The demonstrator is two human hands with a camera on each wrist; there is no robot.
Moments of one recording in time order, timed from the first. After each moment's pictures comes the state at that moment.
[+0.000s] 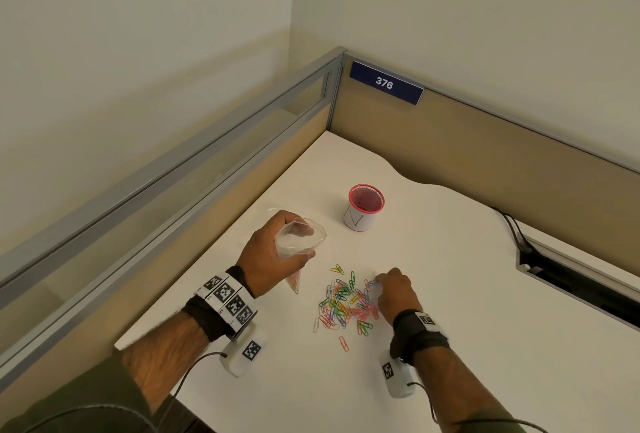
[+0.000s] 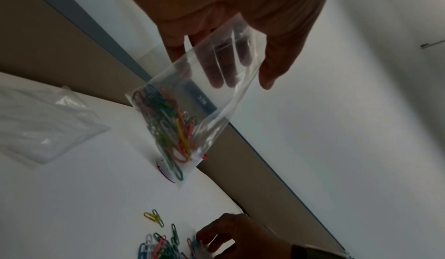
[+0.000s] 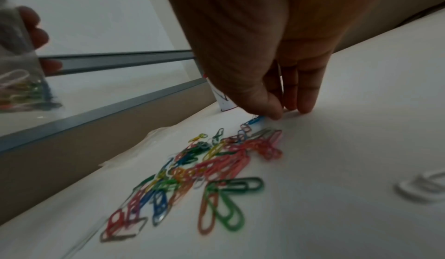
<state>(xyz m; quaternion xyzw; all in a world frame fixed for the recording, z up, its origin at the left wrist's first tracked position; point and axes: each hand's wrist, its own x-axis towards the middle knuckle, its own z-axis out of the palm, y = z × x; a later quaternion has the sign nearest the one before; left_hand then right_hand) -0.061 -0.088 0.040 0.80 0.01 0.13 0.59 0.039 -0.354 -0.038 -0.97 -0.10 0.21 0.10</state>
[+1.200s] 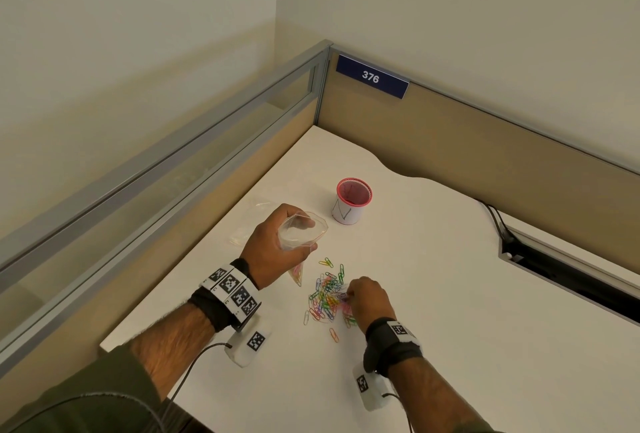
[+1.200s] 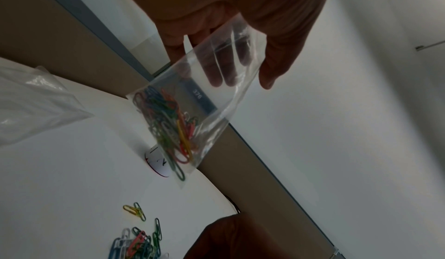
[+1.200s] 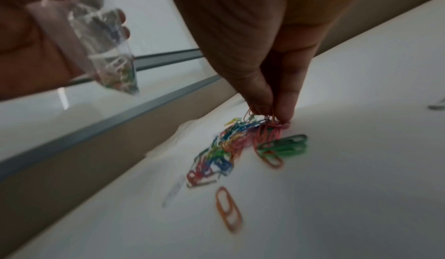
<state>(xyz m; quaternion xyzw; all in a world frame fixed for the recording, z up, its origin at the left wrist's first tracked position) -0.049 -0.106 0.039 0.80 0.01 0.12 0.59 0.007 -0.334 -0.051 -0.97 -0.16 0.17 0.09</state>
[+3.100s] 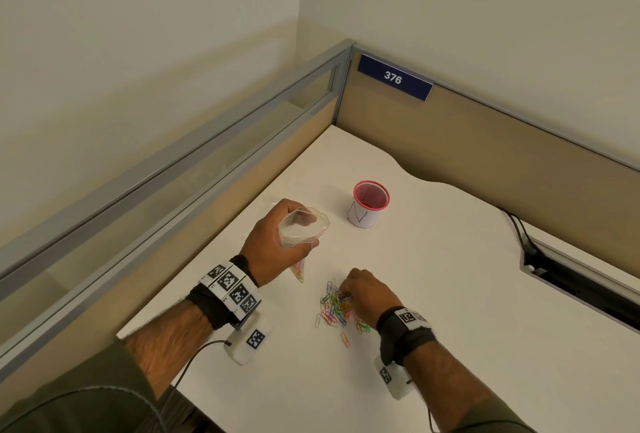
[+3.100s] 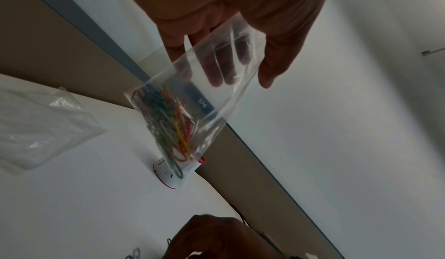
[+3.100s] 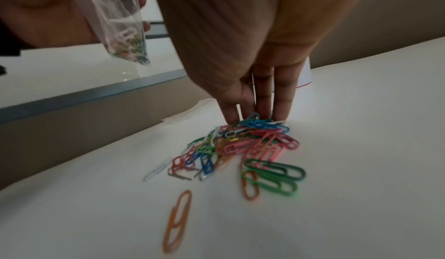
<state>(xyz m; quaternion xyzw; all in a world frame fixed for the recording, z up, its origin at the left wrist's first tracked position) -0.054 -0.085 0.043 0.79 0.02 0.14 0.60 0.026 -0.317 -0.040 -0.92 -0.33 0.23 0.03</state>
